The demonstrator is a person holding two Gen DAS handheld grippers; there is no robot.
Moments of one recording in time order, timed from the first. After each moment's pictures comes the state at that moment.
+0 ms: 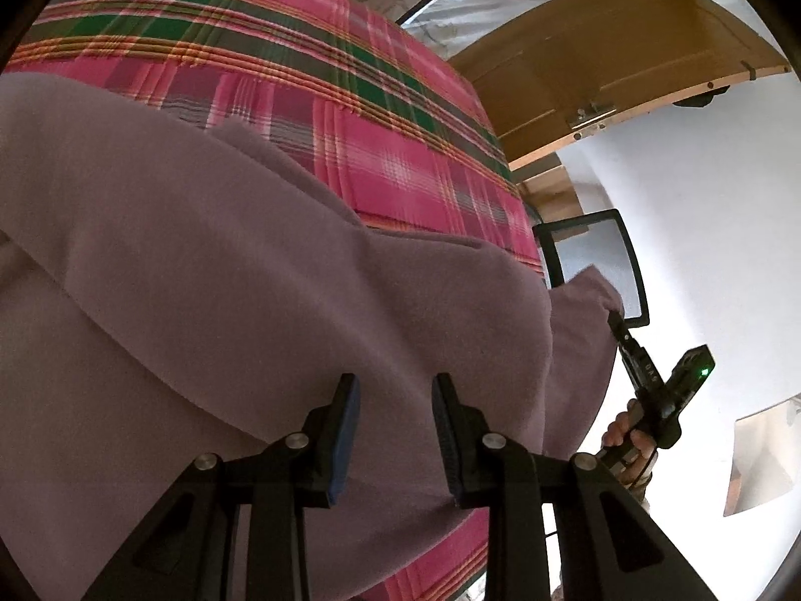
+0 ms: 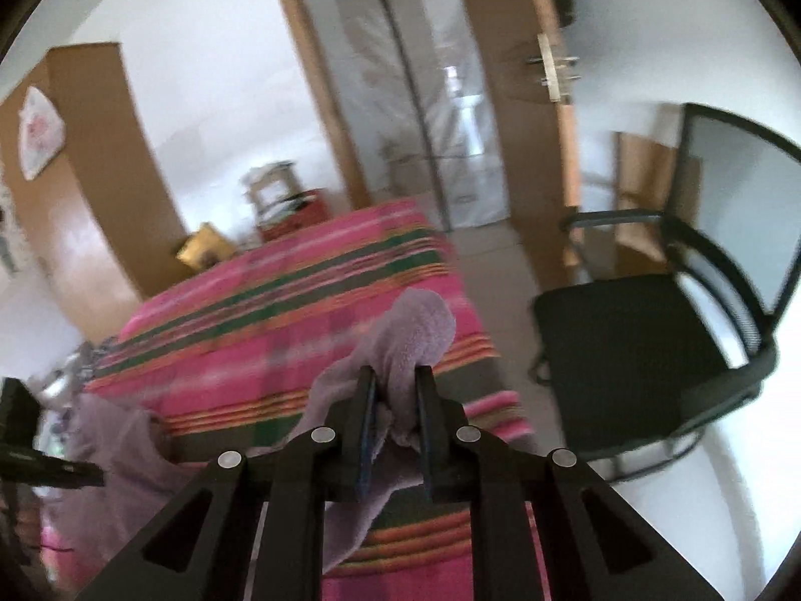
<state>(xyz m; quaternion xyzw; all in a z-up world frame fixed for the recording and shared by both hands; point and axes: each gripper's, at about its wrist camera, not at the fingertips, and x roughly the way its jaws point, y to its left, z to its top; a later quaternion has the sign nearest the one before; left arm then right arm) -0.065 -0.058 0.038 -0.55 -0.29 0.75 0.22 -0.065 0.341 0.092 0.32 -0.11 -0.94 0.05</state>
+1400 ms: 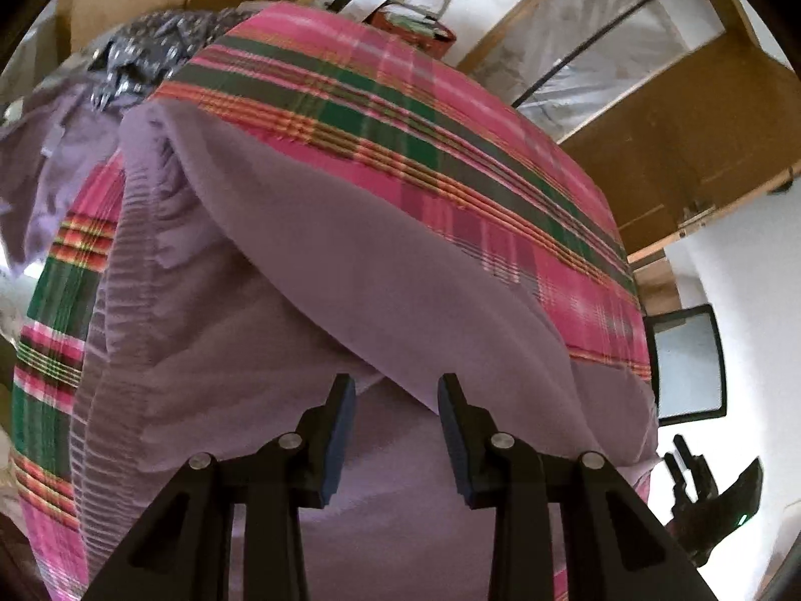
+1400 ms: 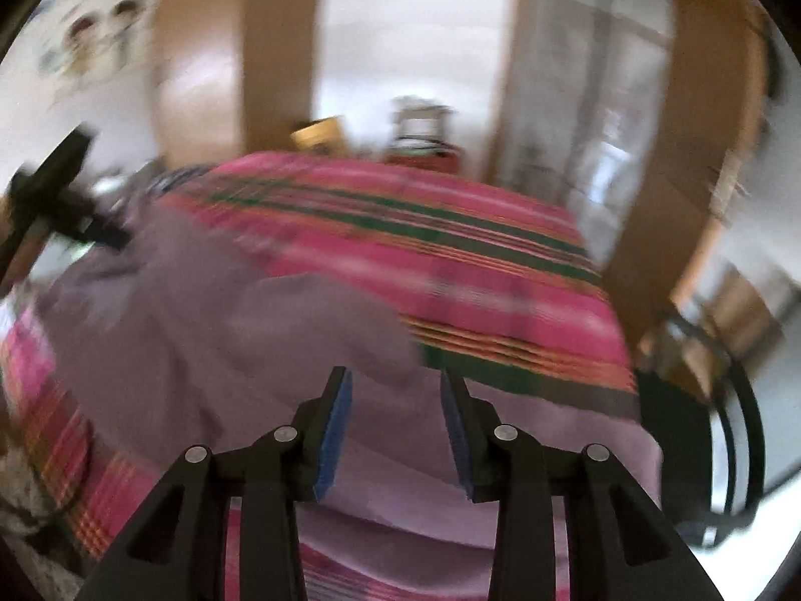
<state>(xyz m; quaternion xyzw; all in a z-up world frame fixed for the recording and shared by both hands) -0.056 -0.218 0.048 -0.53 -0.28 0.80 0.04 -0.018 0.160 0.079 0.31 0.16 -0.90 0.26</state>
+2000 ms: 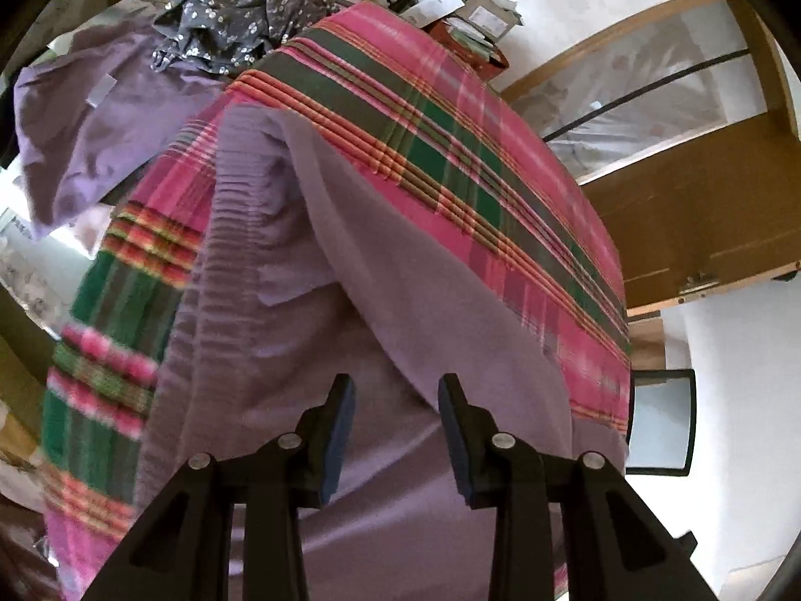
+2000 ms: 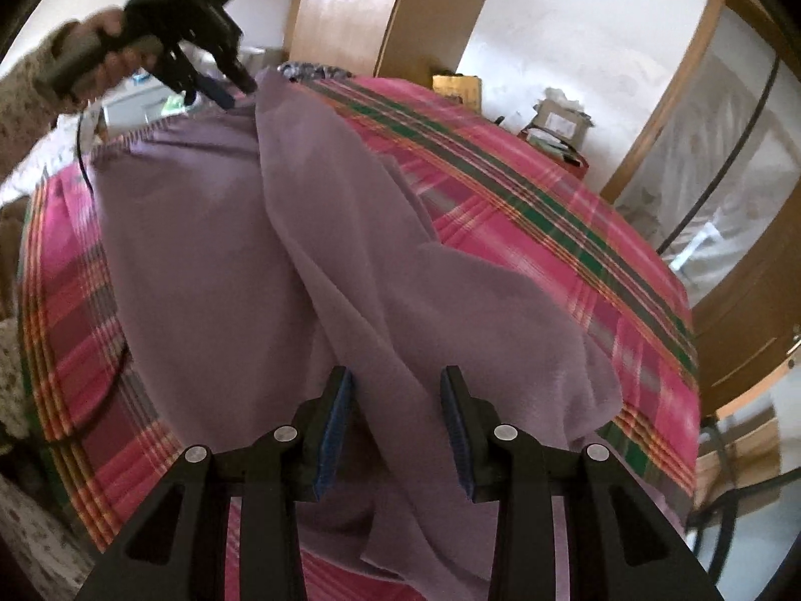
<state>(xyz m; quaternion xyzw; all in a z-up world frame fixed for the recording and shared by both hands) -0.052 -0.278 0.055 -0.53 -0.35 0.78 0.01 0.000 0.069 0.036 0.34 0.31 -0.82 0.34</state>
